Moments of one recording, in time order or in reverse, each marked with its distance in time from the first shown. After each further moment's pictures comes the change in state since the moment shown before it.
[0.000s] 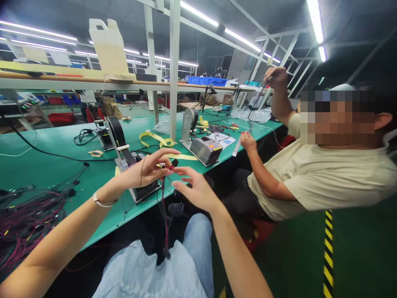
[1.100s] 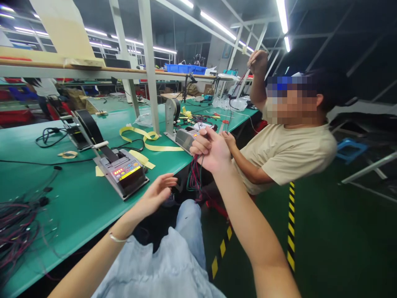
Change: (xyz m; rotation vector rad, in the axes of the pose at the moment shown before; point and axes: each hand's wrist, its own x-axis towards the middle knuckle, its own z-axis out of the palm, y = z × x) left_hand -0.037 -0.063 0.114 -0.681 0.308 -0.362; right_hand 0.018 -0.060 -0.061 0.856 0.322 0.188
